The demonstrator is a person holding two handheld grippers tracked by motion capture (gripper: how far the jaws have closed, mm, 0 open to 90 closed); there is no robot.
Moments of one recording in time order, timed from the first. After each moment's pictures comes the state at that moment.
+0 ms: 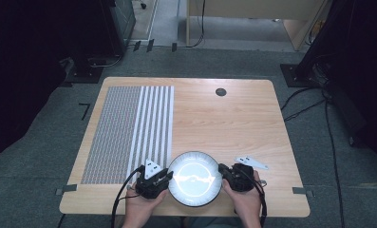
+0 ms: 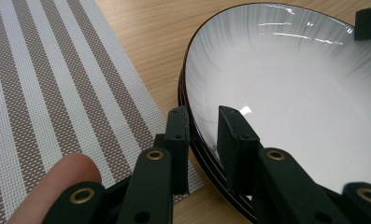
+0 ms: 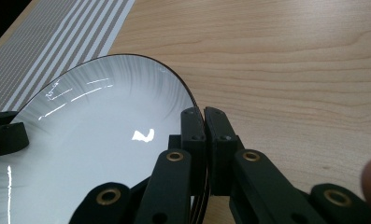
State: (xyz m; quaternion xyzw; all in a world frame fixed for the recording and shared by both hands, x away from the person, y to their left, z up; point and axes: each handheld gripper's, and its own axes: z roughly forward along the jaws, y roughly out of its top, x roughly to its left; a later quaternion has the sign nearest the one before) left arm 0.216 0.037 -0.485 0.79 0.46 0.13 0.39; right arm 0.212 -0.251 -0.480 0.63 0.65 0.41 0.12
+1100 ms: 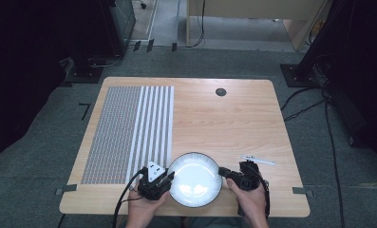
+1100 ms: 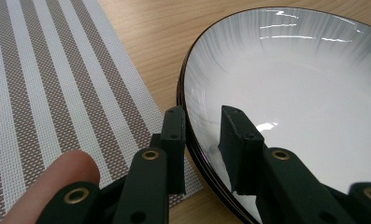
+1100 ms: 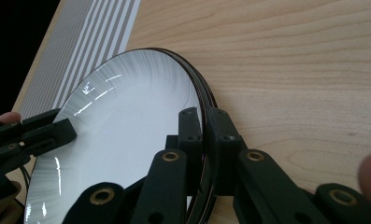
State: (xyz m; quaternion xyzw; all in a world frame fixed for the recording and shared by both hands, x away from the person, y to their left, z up) left arm 0.211 0.029 -0.487 0.78 0.46 0.16 0.39; right arm 0.216 -0.268 -0.478 0.66 0.63 0.42 0.00
